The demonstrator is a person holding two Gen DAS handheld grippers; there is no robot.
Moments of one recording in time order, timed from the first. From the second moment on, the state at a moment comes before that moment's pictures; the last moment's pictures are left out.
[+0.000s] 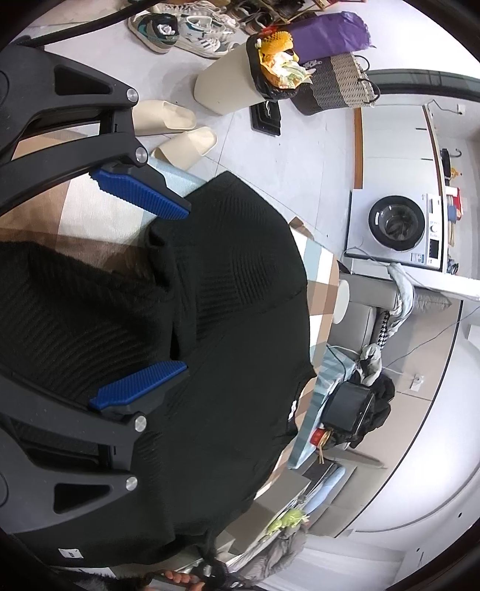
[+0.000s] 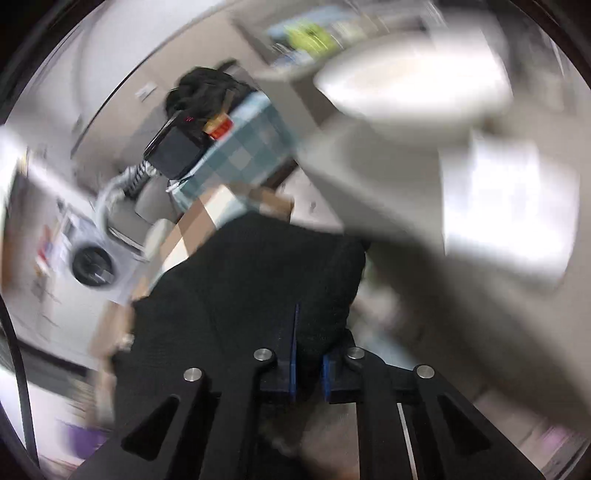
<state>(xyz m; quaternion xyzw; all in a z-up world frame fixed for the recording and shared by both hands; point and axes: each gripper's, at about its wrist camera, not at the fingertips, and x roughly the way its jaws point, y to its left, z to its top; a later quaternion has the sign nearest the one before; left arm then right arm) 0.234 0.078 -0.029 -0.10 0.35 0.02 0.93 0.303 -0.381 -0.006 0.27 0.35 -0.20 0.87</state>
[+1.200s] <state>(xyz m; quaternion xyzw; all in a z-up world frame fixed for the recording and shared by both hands) 0.216 0.092 -0.025 -0.11 0.35 0.03 0.93 0.336 -0.181 -0.038 0.13 0.46 0.10 0.87</state>
